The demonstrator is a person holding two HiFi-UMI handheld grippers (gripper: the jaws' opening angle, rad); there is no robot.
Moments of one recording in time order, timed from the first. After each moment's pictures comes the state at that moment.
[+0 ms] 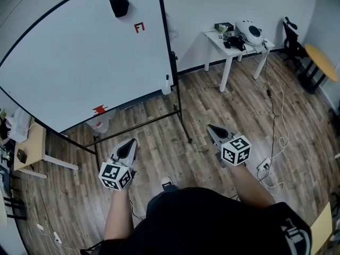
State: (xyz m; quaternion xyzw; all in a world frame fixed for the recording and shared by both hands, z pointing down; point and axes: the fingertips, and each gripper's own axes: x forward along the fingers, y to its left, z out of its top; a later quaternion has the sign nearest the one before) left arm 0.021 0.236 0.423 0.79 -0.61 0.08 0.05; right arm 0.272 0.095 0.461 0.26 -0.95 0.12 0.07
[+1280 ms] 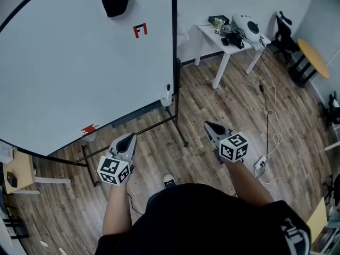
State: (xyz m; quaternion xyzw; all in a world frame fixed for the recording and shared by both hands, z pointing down) left arm -0.114 0.043 0.464 0.83 -0.55 0.07 0.08; right arm 0.139 -0.062 0.492 0.31 -0.94 0.14 0.11
